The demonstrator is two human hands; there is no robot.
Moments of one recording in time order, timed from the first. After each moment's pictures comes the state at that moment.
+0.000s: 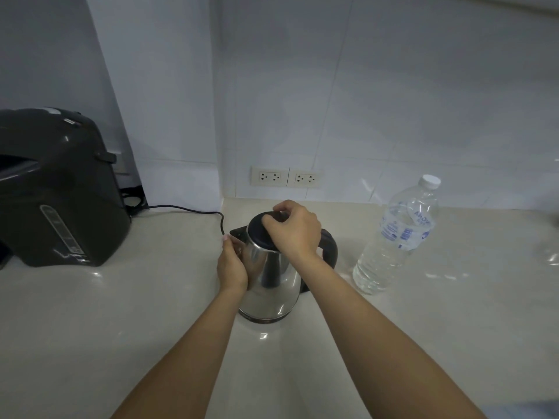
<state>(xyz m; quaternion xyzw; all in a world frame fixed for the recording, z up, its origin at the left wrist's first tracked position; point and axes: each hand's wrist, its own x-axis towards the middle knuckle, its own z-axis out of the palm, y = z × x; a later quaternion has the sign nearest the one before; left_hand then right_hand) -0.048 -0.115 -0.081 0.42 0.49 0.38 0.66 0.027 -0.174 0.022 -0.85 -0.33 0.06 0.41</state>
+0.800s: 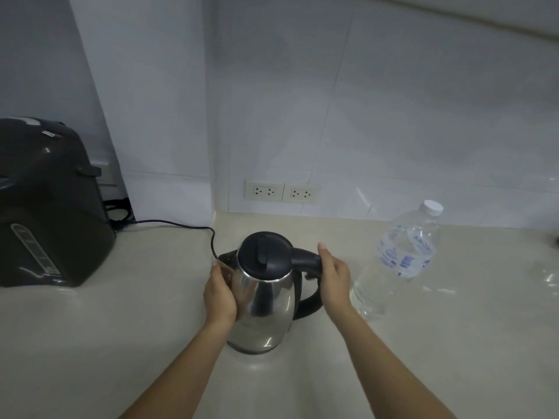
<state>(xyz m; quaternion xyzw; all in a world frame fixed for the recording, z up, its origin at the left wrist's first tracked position) -0.043 -0.108 -0.092 0.44 0.50 0.40 0.63 0.101 -0.213 -0.037 -0.75 -0.21 0.18 0.60</state>
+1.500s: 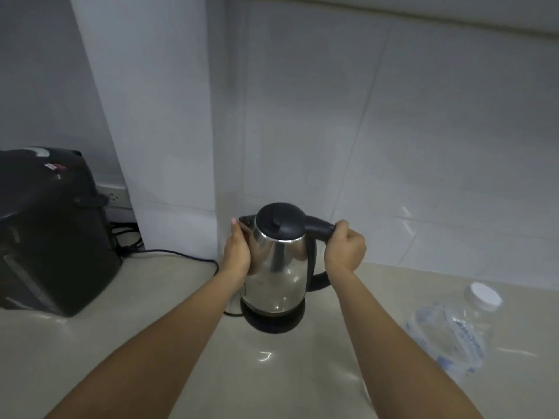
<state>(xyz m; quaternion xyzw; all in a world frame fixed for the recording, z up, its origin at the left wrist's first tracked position) 0.067 0.001 -0.003 0.46 0.49 0.39 0.63 0.217 -0.071 0.010 -0.75 -0.18 0.03 0.63</state>
